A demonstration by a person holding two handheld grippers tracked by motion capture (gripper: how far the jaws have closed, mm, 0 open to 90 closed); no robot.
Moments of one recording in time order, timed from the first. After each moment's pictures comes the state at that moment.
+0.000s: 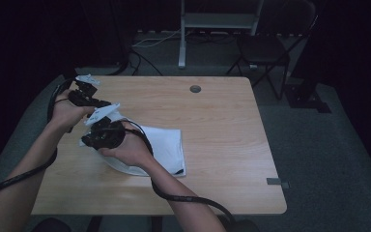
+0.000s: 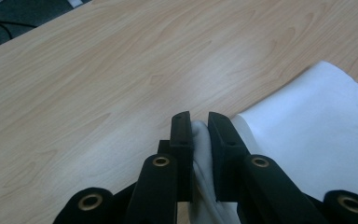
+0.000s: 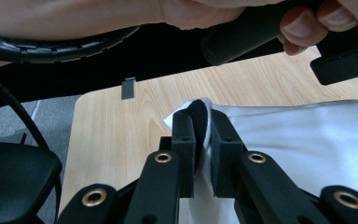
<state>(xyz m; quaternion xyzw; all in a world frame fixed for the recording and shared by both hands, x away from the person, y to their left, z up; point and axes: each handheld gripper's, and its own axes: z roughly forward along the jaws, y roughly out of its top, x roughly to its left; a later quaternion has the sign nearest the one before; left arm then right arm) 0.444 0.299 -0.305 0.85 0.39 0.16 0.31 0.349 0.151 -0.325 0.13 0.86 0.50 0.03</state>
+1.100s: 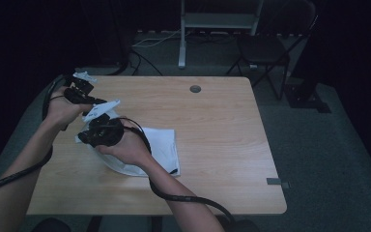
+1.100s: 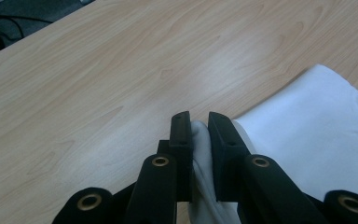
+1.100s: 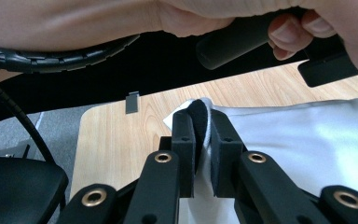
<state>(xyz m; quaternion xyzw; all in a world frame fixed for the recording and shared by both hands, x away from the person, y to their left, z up) 0.443 0.302 -0.296 0.86 0.39 0.16 0.29 0.349 0.150 -0.316 0.13 0.84 0.52 0.03</state>
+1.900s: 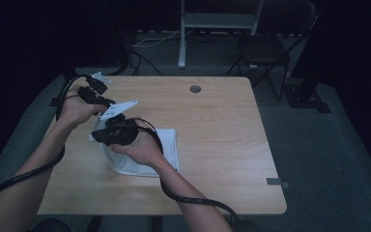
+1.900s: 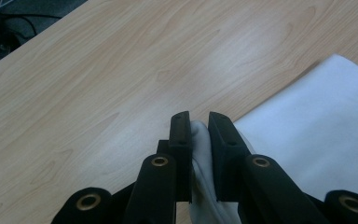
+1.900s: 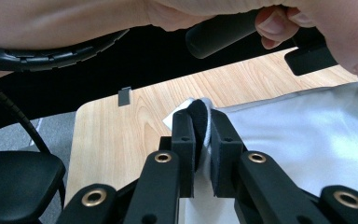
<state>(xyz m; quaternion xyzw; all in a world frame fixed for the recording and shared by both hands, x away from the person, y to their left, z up) 0.448 0.266 -0.297 0.87 0.38 0.19 0.25 0.353 0.119 -0.322 0.16 0.84 0.52 0.02</state>
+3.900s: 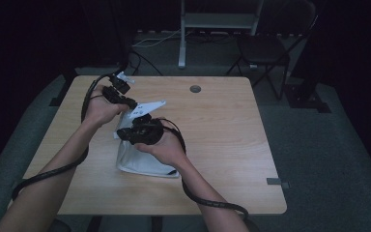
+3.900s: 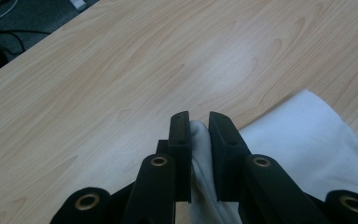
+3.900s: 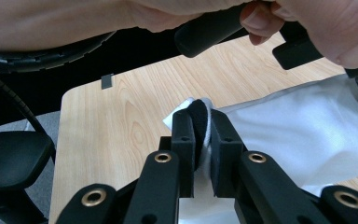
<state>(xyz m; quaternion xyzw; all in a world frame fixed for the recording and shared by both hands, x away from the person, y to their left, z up) 0.454 0.205 -0.303 0.87 0.37 0.19 0.27 0.357 0.058 -0.327 0.19 0.83 0.52 0.04</state>
